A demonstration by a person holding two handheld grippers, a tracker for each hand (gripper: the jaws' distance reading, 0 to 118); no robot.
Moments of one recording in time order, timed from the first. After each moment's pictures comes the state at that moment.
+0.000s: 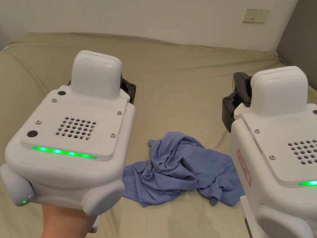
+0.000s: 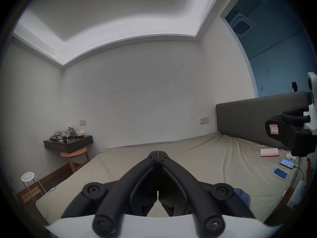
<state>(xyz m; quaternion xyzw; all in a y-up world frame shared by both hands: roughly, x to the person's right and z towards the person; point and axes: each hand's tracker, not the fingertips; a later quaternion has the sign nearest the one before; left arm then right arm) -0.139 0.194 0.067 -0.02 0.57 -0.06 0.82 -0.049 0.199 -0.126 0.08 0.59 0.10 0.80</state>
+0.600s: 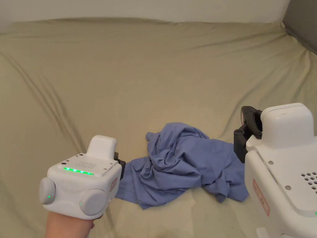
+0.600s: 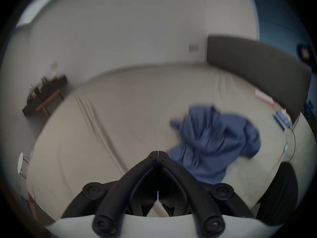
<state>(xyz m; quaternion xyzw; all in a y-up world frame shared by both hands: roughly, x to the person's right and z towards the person) -0.259 -0.012 0.049 -0.35 0.47 0.17 0.79 -0.076 0.117 -0.186 -0.03 0.58 0.15 0.80</state>
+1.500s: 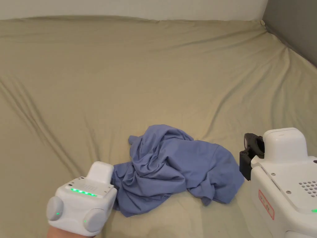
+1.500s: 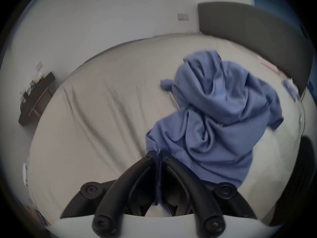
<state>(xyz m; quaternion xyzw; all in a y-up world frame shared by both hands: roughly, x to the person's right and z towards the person) -0.260 -0.062 0.025 -0.38 0.45 0.16 0.79 -0.077 0.079 -0.239 -0.11 0.54 0.18 0.81</state>
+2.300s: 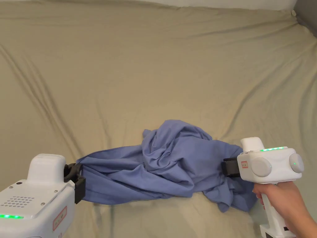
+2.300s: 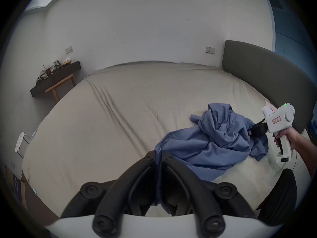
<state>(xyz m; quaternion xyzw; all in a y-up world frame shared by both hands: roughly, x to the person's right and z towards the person) -0.243 0.004 0.103 -0.27 0.53 0.19 0.78 -0.239 -0.109 -0.346 -0.36 0.50 0.36 0.70</state>
